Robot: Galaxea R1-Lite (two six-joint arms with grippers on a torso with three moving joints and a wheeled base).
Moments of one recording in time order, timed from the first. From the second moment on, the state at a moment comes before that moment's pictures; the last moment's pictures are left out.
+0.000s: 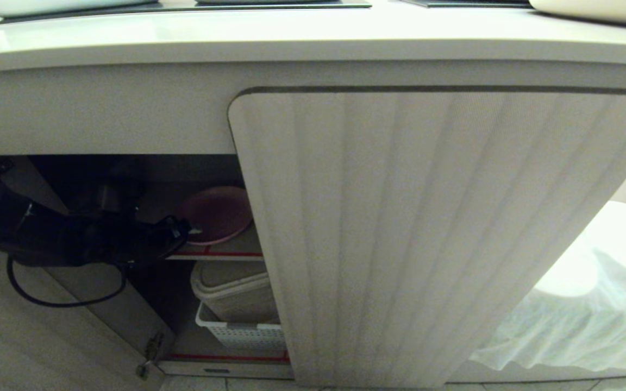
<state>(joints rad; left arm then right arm) 0.03 1.99 -1.00 -0.28 -0.10 -0.60 0.00 0.00 0.00 0.00 -0.02 0.02</state>
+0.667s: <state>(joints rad) 0.04 2.01 -1.03 -0.28 -0.10 -0.60 0.00 0.00 0.00 0.00 -0.02 0.02</state>
